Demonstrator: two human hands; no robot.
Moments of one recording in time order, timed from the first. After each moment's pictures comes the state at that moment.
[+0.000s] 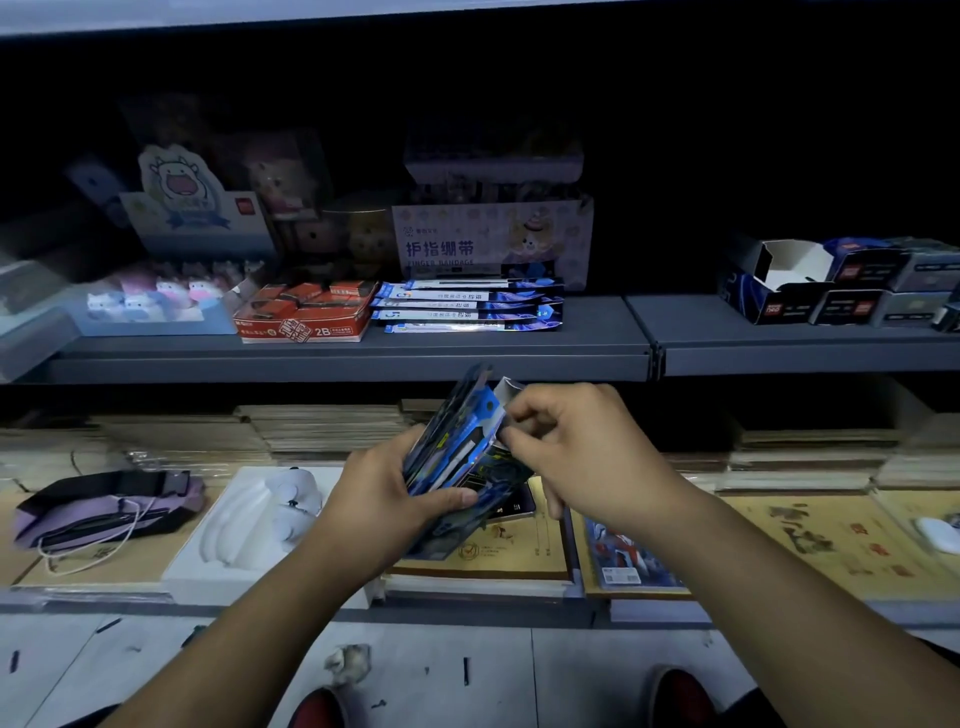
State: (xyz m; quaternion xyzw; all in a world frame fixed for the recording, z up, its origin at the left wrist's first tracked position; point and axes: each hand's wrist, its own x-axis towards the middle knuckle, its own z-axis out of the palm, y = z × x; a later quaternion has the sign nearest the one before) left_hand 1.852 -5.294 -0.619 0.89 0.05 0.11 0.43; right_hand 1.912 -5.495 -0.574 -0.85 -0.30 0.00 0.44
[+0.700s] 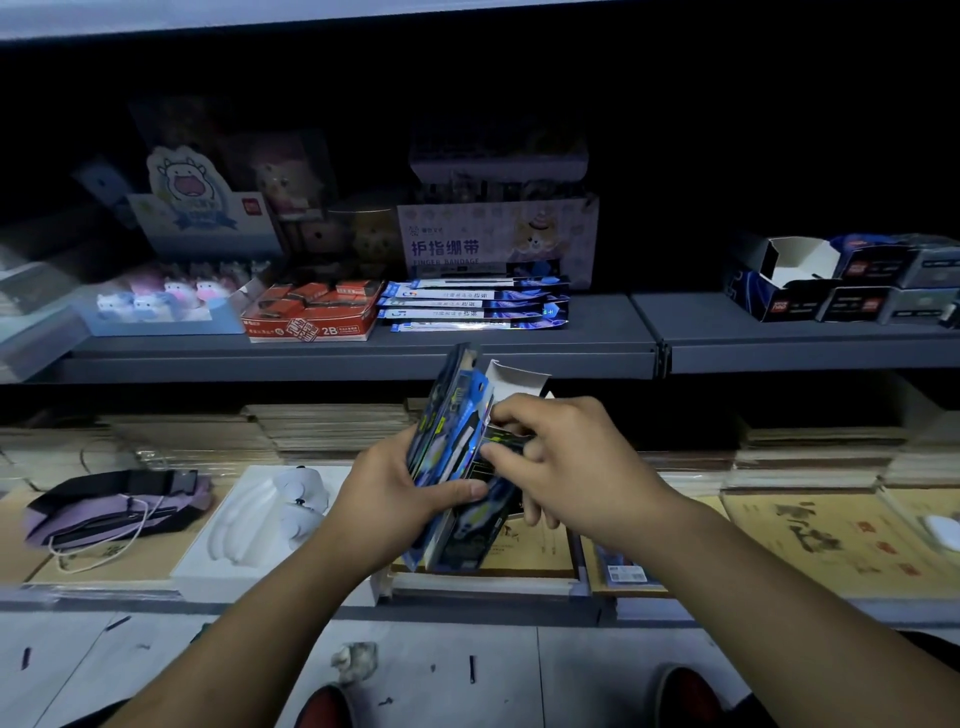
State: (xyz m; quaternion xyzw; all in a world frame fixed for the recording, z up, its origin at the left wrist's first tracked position) left_hand 1.851 -5.297 -0.616 0.85 0.07 0.07 0.52; right_hand 1.908 -5.486 -0.587 -0.85 -0.33 0.02 0.40
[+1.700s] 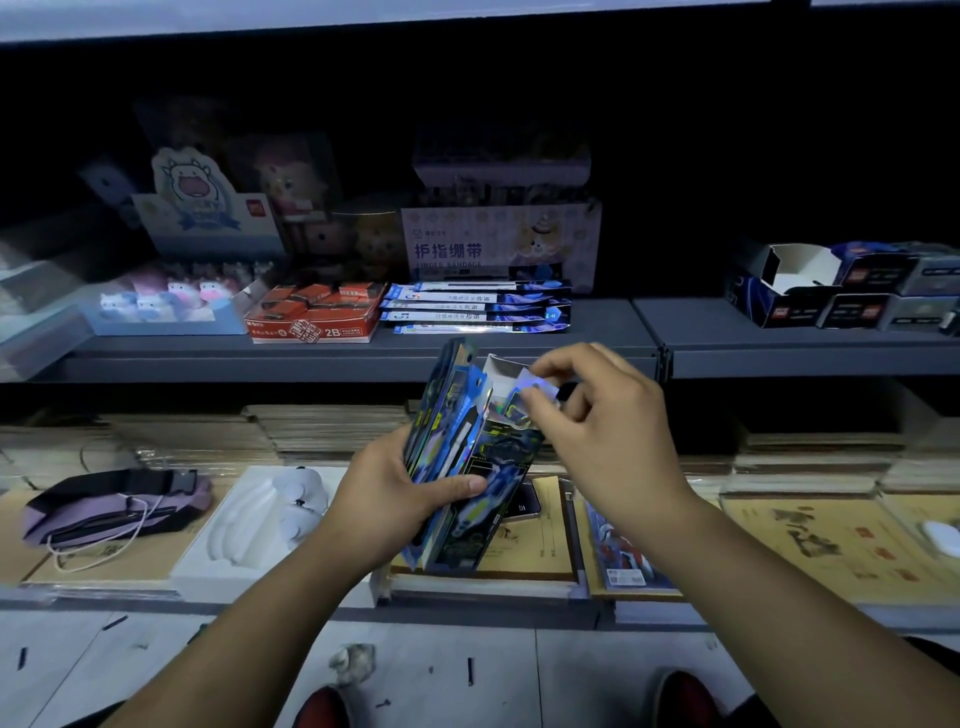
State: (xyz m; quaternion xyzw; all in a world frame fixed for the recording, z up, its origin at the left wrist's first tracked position) left_hand 1.851 -5.296 -0.611 0.84 0.09 0.08 0.53; right_hand 1.918 -5.489 -0.581 -0.82 -0.26 -0.23 0.46
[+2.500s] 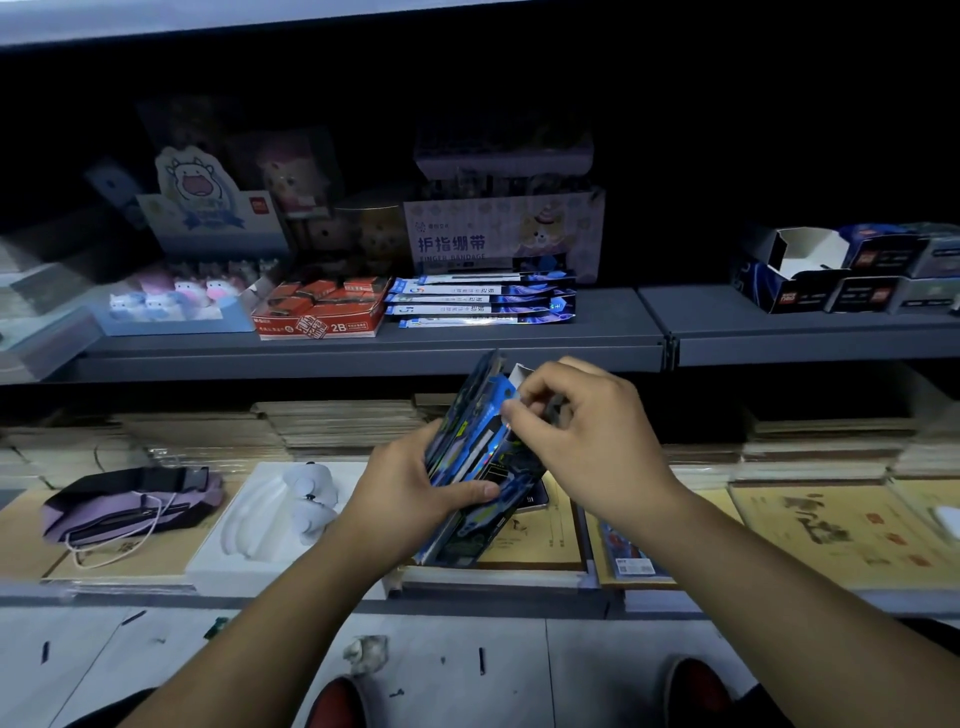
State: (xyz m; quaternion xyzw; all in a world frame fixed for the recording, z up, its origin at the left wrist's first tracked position) left_hand 1.851 -5.297 -0.617 0.88 0.05 0.08 0.47; right_hand 1.909 -5.479 -0.588 -0.83 -0.26 -0.15 0.47
